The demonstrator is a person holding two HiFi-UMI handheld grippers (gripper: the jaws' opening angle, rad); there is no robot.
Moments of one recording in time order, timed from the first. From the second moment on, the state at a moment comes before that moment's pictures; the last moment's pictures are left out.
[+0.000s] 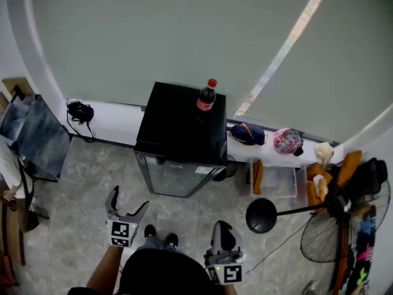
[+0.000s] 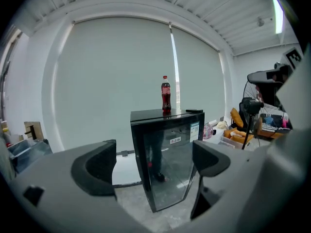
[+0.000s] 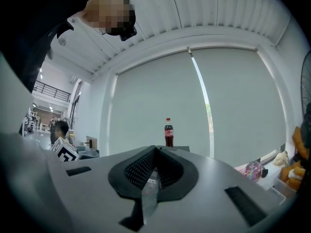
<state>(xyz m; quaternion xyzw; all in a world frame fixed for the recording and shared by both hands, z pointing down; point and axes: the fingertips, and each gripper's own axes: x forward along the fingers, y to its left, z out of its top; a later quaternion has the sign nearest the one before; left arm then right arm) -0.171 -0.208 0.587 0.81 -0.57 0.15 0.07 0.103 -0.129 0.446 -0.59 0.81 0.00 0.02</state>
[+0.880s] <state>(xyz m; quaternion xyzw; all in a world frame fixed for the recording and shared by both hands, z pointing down) -0.183 -0.300 0.706 0.83 -0.50 0.21 0.13 0.103 -0.138 0.449 -0.64 0.77 0.00 -0.02</state>
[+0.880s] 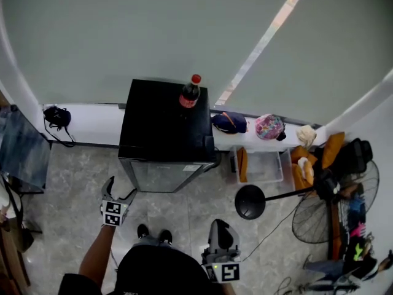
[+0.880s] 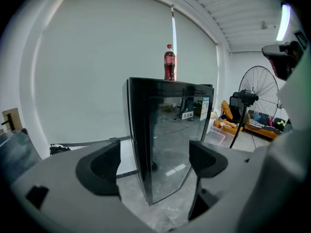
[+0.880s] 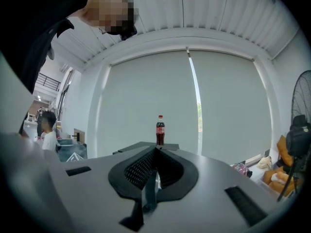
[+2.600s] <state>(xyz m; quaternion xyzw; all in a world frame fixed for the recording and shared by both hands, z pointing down) -0.184 -0.370 0.782 0.85 -0.42 0.28 0.17 0.117 -0.133 0.457 -0.68 0.73 0.00 -0.02</state>
